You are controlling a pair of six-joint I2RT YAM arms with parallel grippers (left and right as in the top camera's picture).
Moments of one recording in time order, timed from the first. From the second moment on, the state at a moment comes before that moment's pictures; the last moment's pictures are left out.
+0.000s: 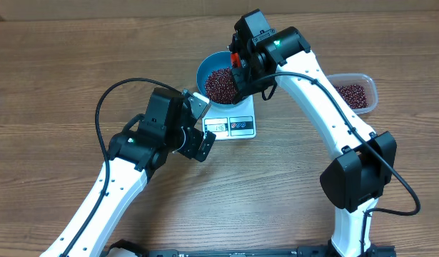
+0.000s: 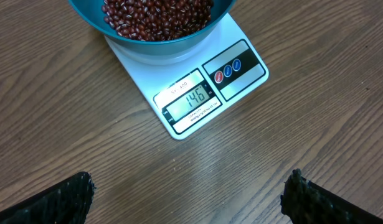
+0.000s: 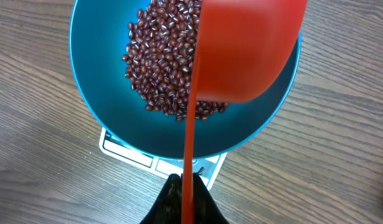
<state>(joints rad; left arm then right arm) -0.39 1.29 1.02 -0.68 0.15 0.10 0.47 2.07 2.03 -1.23 -0.08 0.10</state>
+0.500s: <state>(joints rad) -0.39 1.29 1.02 -0.68 0.15 0.10 0.47 2.07 2.03 -1.23 -0.05 0.10</state>
